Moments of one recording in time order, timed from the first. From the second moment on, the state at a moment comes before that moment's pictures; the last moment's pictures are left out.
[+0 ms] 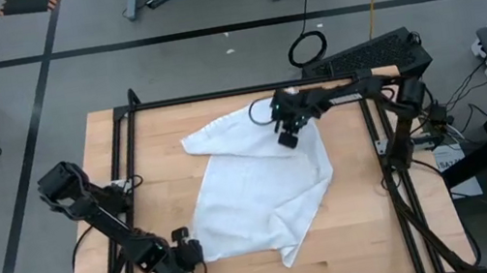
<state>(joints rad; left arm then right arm) -0.88 1.65 0.73 -0.31 -0.20 -0.95 -0.53 1.81 1.02 -0.44 0.05 -0.05</state>
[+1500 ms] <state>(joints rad) -0.22 1.26 0.80 -0.46 -0.67 -0.27 -0.87 1.59 1.00 -0.41 -0.03 0.20</state>
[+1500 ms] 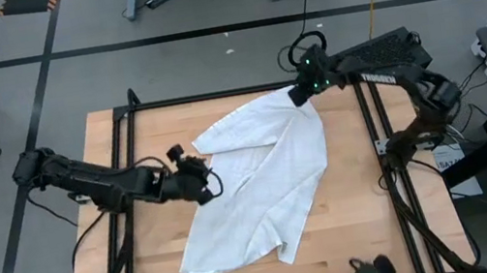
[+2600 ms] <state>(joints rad) 0.41 1.29 0.72 -0.41 -0.33 -0.15 -0.97 1.99 1.29 -0.54 -0.02 -0.05</state>
